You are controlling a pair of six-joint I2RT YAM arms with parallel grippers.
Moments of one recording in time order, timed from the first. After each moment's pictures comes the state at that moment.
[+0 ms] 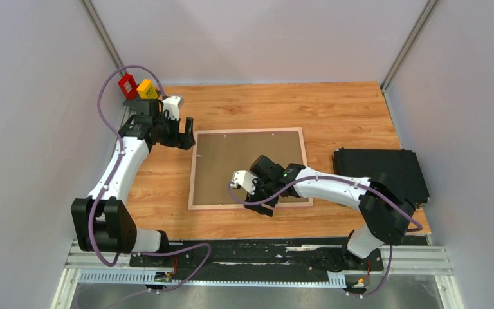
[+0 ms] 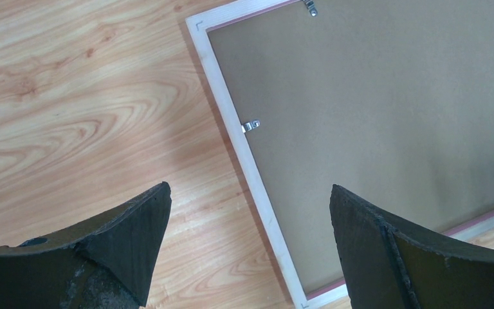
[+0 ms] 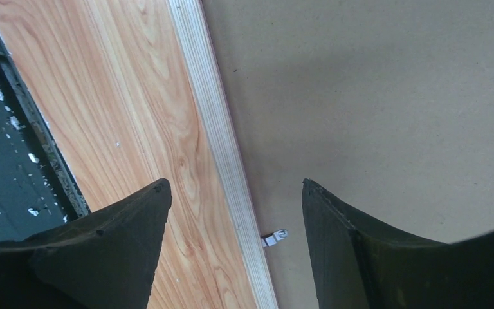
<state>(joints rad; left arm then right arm) -0.05 1.36 1.15 -0.62 0.30 0.12 0.95 1.57 0.98 -0.51 -0.19 -0.39</state>
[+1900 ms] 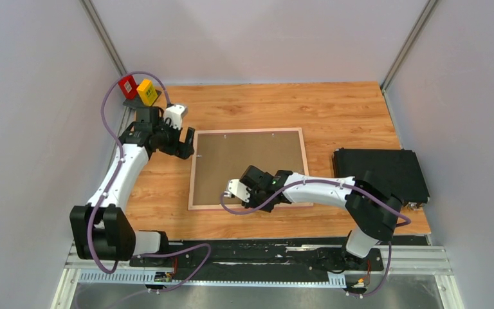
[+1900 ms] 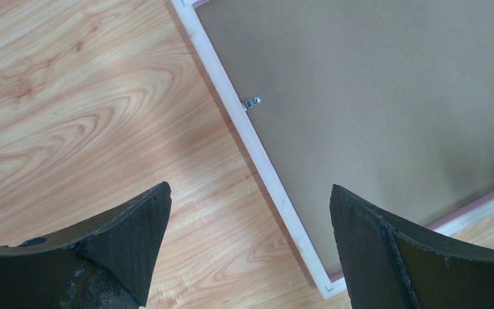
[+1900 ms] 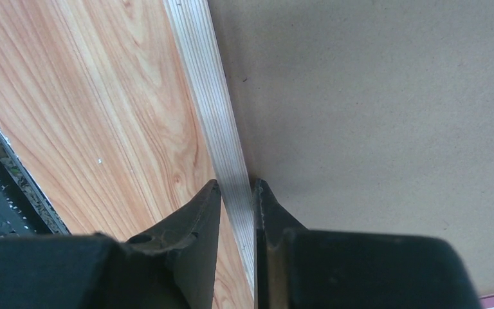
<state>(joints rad) -0.05 1.33 1.09 -0.63 0.31 0.24 1.05 1.66 1.00 -0.51 -0.03 -0.37</state>
